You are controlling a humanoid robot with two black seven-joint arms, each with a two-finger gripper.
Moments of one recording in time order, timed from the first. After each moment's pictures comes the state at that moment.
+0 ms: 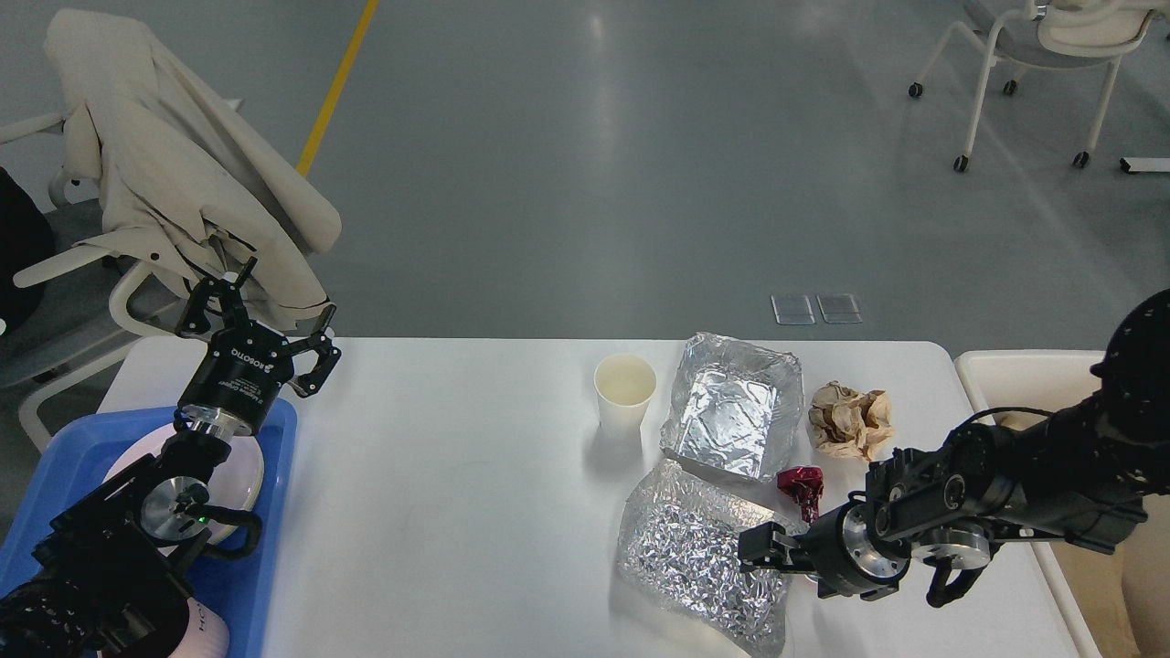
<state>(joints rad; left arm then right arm) -0.60 0.26 -0.79 -0.39 -0.03 -0.74 -0.44 1.35 -0.19 -1.13 1.30 -0.05 0.03 0.09</state>
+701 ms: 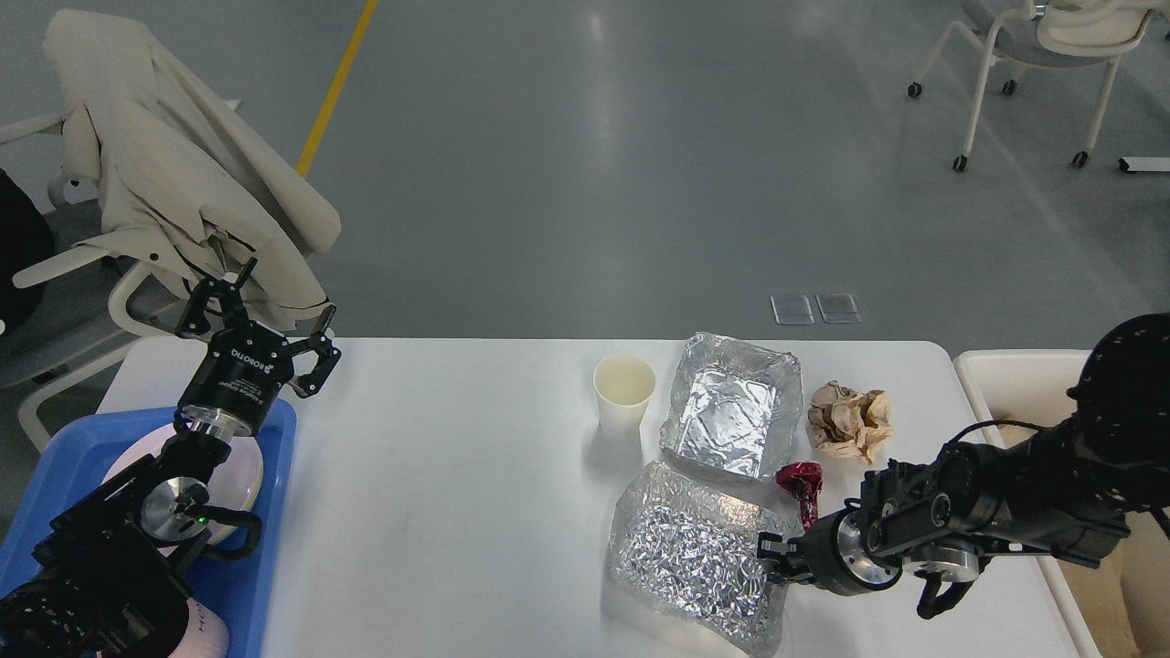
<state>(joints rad) -0.60 0.26 -0.79 -0.39 -0.03 -0.74 -0.44 1.31 -0.18 -1.13 1.26 -0.06 -0.02 0.10</state>
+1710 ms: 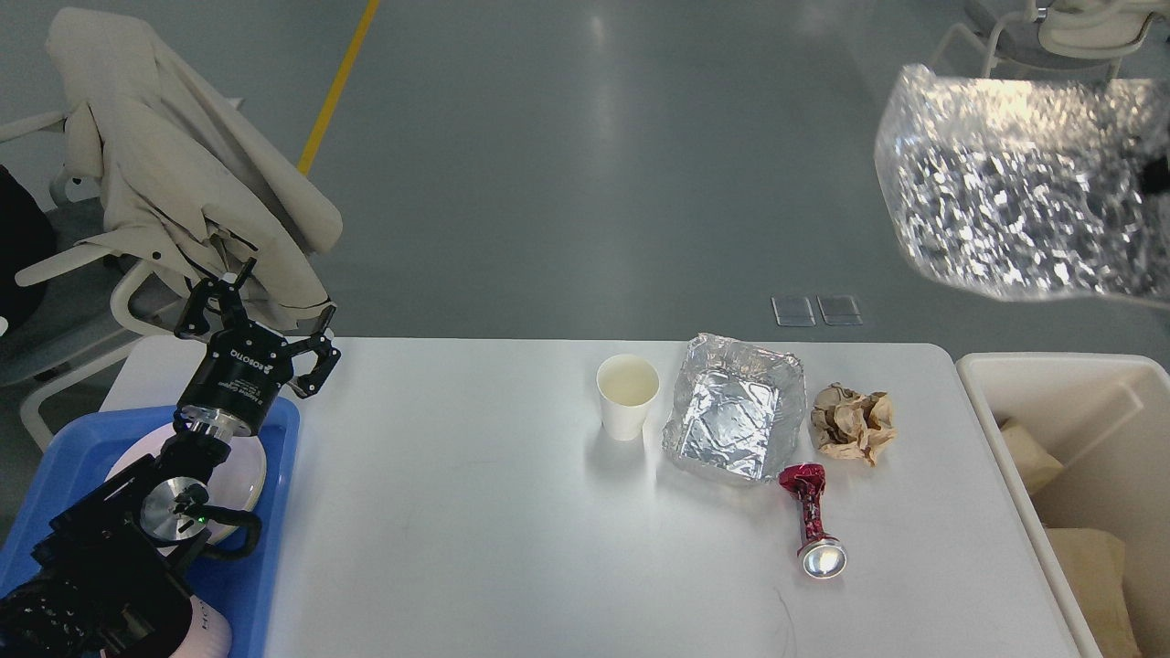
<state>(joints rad) -0.60 0.26 -0.79 -0.39 -0.03 -0.74 -0.44 2.43 -0.88 -1.30 1.23 -0.77 0.89 0.08</state>
